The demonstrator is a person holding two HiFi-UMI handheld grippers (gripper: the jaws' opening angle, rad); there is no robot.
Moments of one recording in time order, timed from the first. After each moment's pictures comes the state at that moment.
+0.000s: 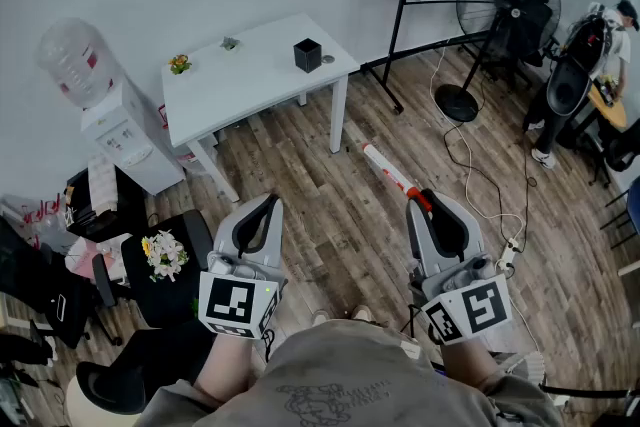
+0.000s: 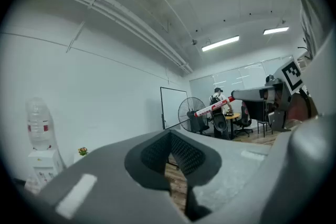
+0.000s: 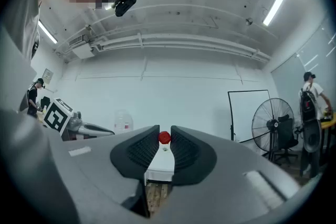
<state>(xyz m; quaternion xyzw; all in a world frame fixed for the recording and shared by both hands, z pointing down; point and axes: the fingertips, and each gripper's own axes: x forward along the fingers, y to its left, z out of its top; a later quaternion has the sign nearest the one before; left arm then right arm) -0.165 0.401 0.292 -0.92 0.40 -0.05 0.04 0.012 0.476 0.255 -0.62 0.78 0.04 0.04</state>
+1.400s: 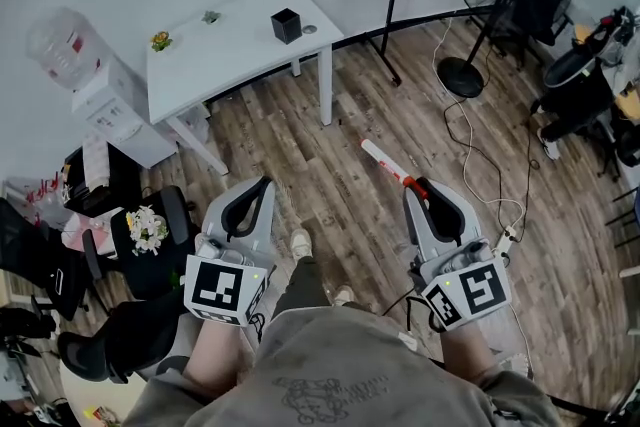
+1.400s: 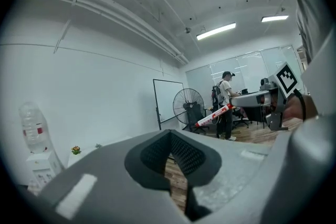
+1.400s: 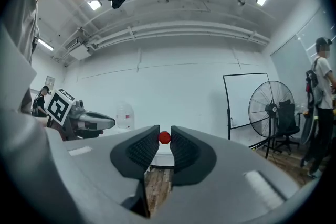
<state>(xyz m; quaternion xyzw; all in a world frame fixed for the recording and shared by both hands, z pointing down) -0.039 0.407 0.324 -0.91 0.40 -0.10 0.05 0.148 0.470 0.319 -0.60 0.80 -0.02 0.01</state>
